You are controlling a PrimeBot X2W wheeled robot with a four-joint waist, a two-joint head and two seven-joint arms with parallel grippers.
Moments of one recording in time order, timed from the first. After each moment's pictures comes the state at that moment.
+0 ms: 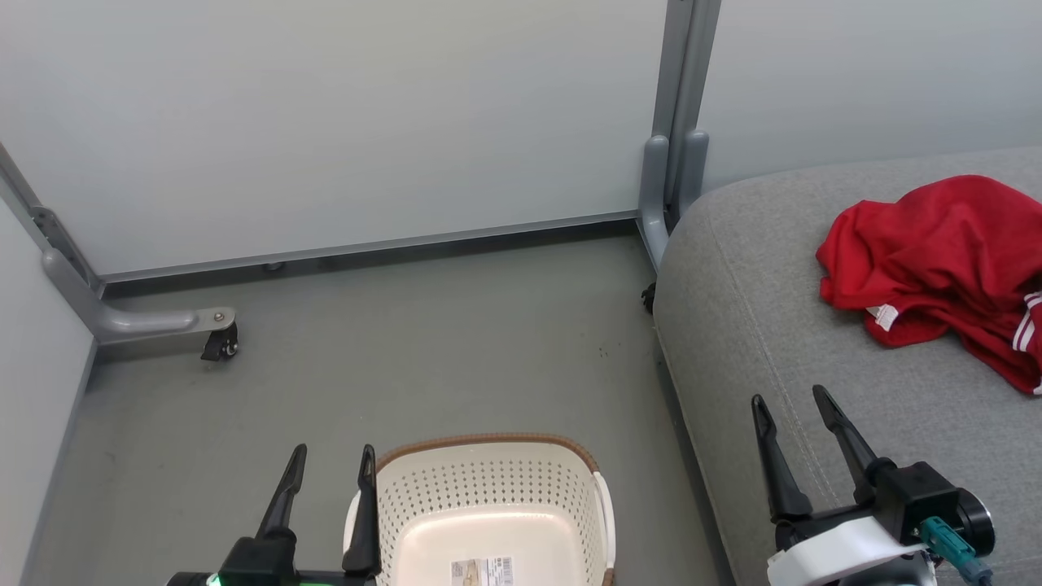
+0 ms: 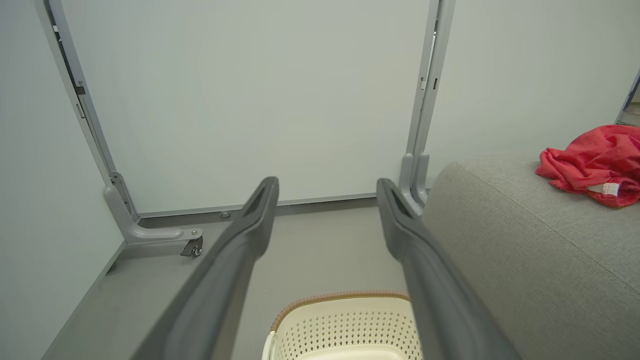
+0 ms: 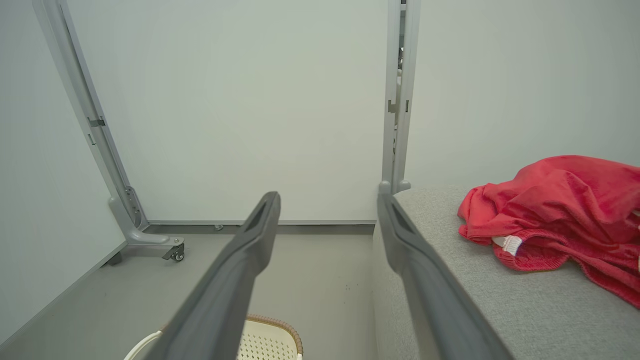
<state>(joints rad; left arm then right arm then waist) 0.13 0.05 -0.17 0.10 -0.14 0.00 -0.26 0.08 -0.05 0.07 0.07 0.10 0.13 -0.26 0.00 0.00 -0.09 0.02</state>
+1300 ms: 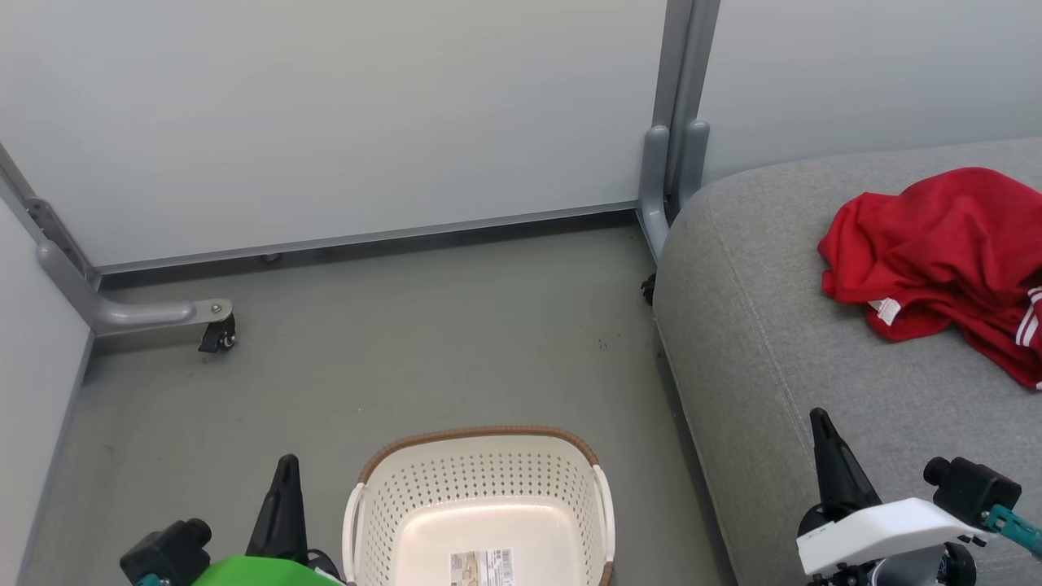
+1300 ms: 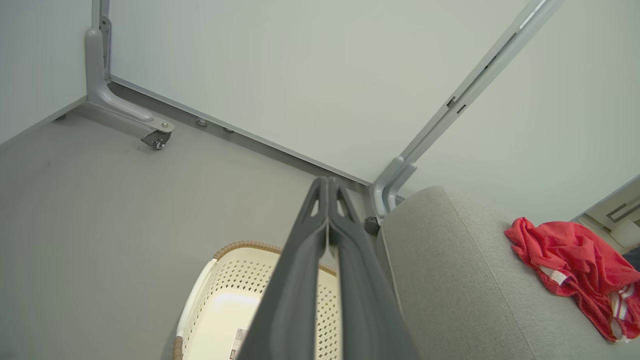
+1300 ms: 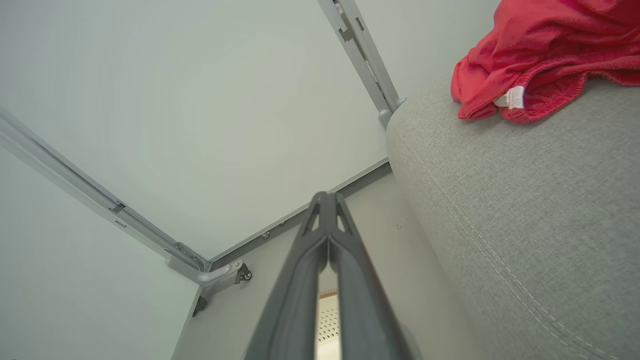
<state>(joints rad) 0.08 0.07 -0.11 0.19 -0.65 -0.04 -0.16 0.06 -0.06 0.04 0.17 0.63 0.13 -0.16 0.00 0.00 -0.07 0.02</state>
